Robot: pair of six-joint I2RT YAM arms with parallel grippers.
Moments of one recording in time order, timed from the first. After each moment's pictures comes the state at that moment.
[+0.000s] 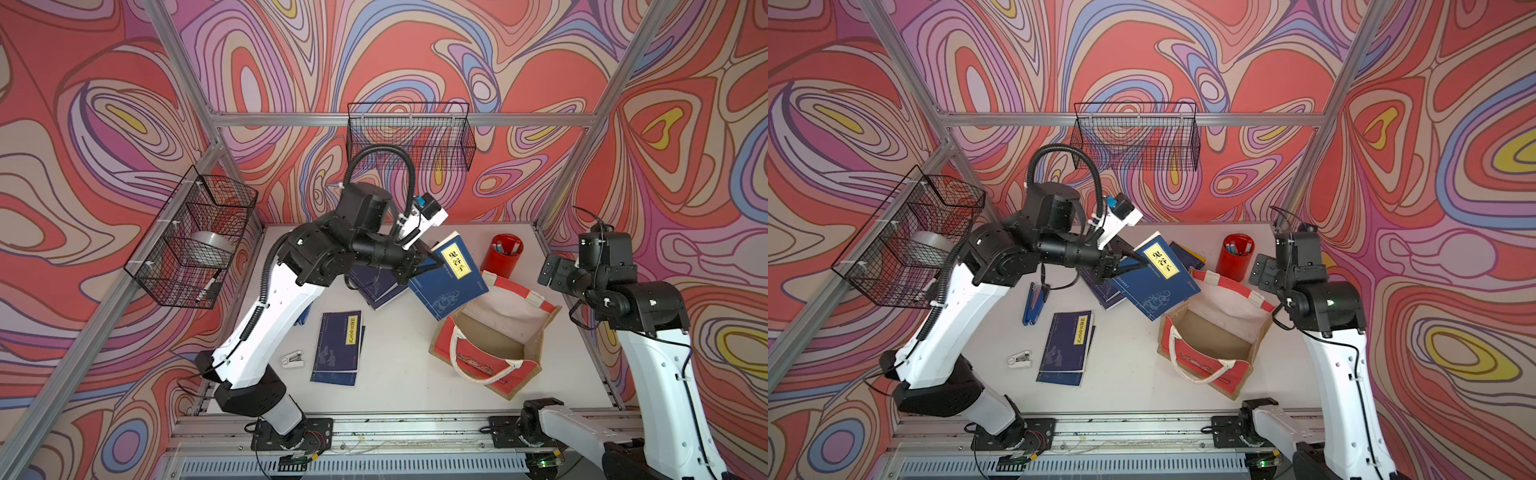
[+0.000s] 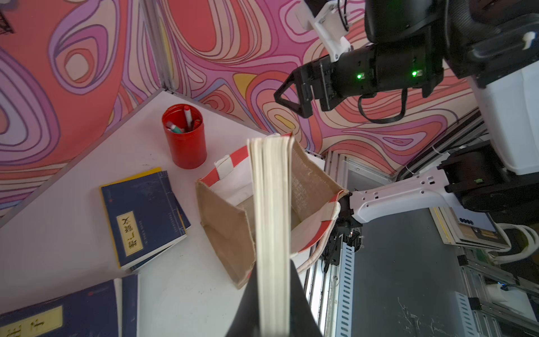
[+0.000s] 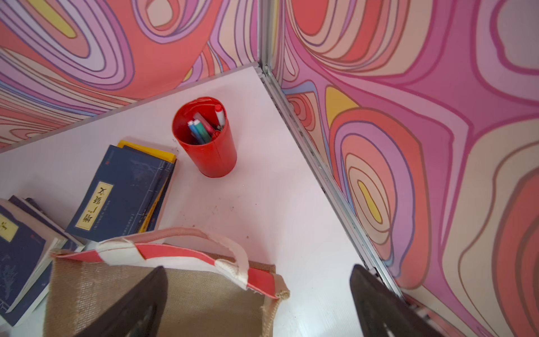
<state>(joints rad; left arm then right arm) -0.84 1.66 2.26 -1.13 0.47 0.00 0.05 1.08 1.57 -1.29 0.38 0.34</state>
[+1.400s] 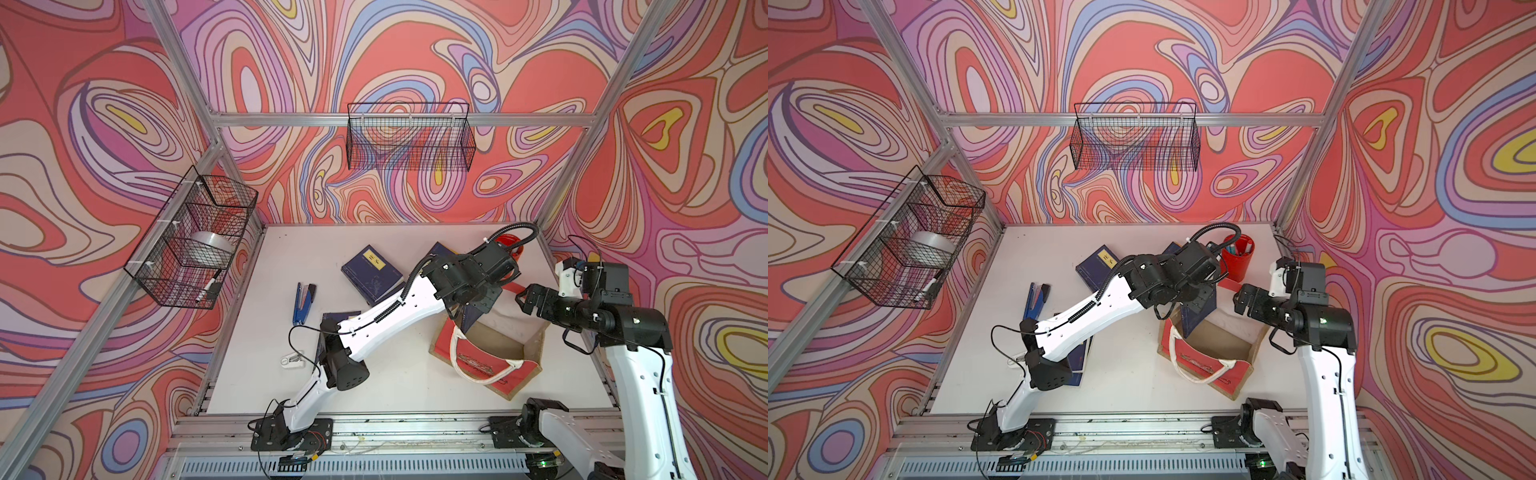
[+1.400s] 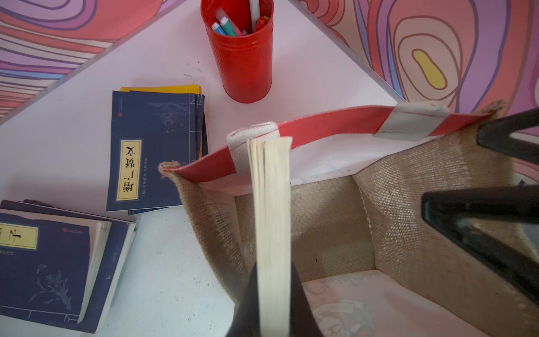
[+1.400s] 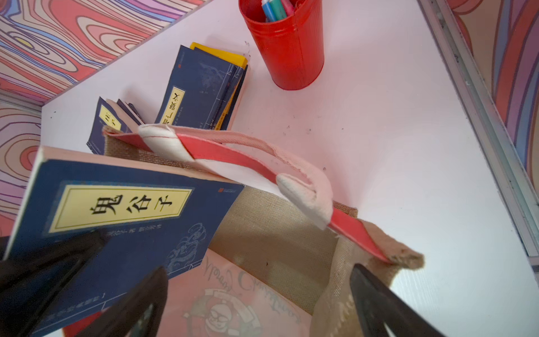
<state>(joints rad) -1.13 2.23 2.55 -1.22 -0.20 -0.37 -0.15 0.94 1.25 -1.23 -0.23 0.22</state>
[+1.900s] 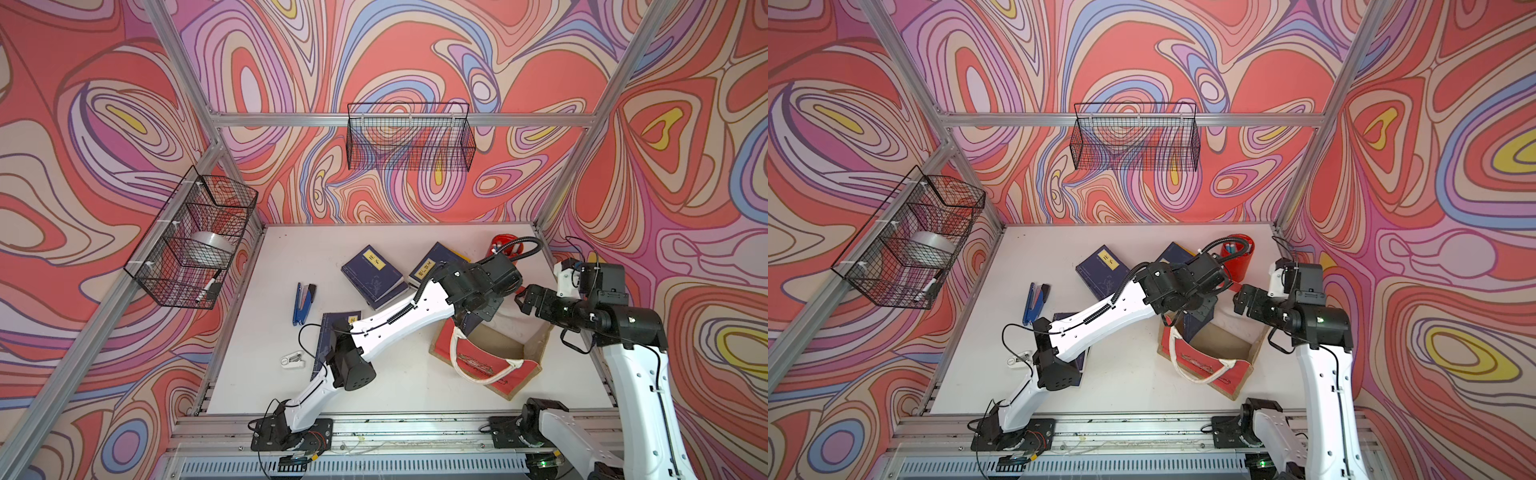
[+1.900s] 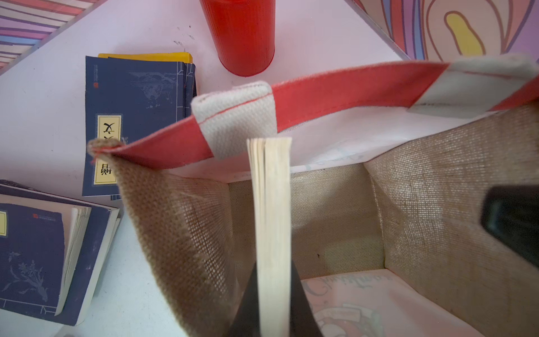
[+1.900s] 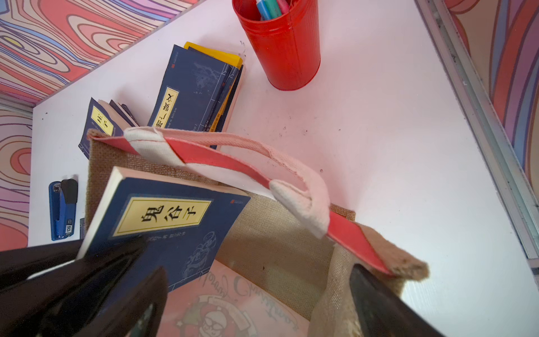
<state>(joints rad) -1.14 2.27 2.53 -1.23 -0.22 -0.40 -0.15 0.93 1.22 -1.20 -0.22 0.22</state>
